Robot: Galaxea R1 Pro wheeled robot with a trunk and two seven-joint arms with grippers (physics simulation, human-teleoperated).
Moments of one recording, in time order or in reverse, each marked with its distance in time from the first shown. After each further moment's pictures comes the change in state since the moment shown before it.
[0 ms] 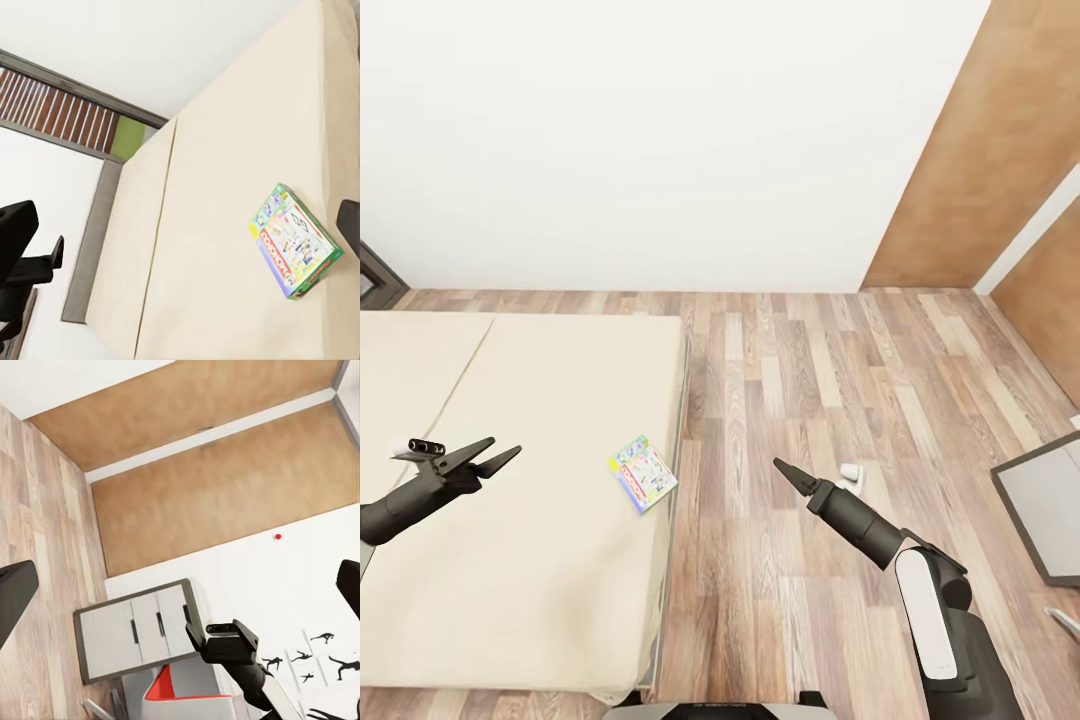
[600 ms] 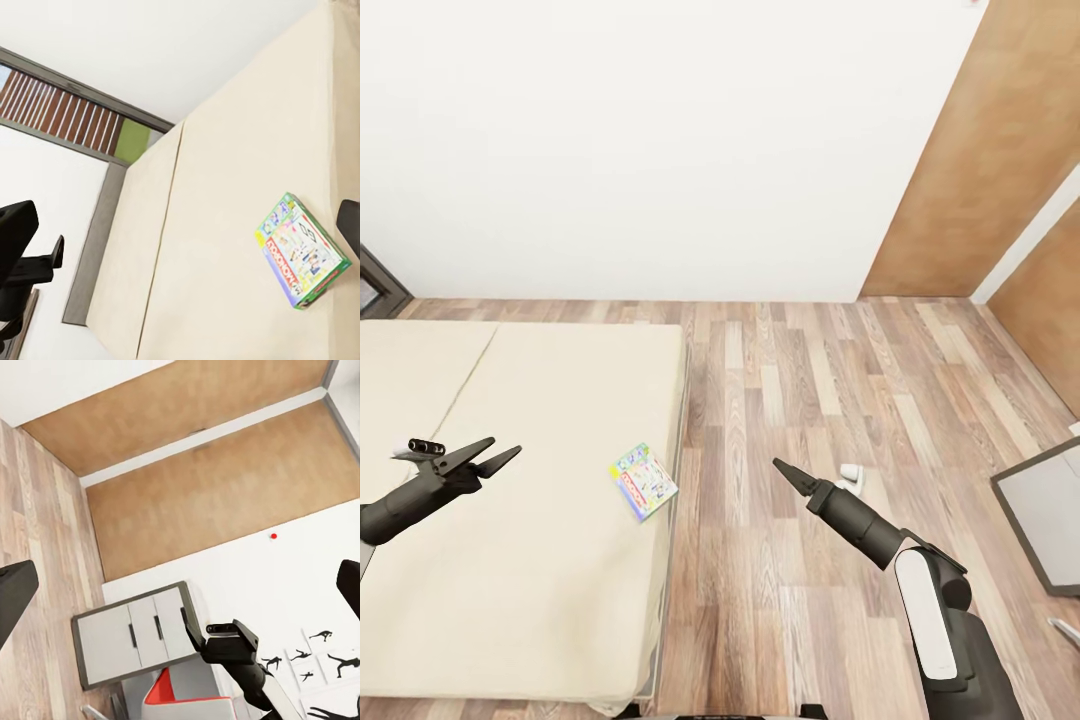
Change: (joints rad) left arm 0.000 0.000 0.000 -0.001 0.000 -0.001 0.000; right arm 0.000 0.000 0.001 0.000 0.000 0.000 0.000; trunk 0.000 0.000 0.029
